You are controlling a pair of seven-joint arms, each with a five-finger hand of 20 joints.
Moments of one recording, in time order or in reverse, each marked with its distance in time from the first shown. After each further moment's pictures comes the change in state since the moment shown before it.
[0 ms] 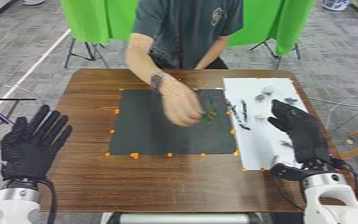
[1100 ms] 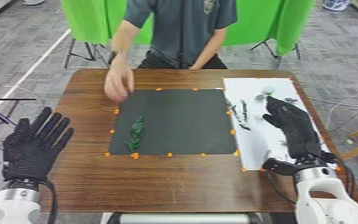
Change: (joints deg) left arm 0.2 0.1 -0.1 0.0 -0.2 1.0 -1.0; right arm 3.2 3.7 -4.7 1.2 -0.4 5.5 0.5
